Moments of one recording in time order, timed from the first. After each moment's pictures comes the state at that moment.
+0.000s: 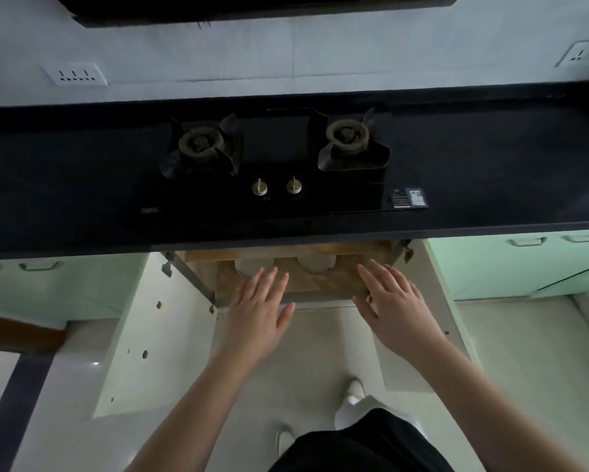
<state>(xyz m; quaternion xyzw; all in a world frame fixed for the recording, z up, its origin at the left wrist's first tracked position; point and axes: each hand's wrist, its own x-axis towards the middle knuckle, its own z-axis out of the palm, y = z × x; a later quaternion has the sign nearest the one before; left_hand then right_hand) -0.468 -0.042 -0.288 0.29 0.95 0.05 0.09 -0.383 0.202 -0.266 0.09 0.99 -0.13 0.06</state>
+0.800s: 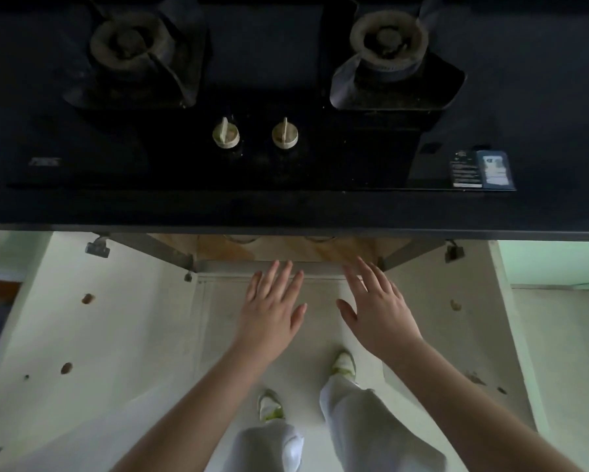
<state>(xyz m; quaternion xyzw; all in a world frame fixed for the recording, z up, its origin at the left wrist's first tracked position) -0.550 0.042 -0.473 0.30 0.94 0.00 0.16 -0.498 0.242 -0.451 0.05 0.98 -0.13 0.17</state>
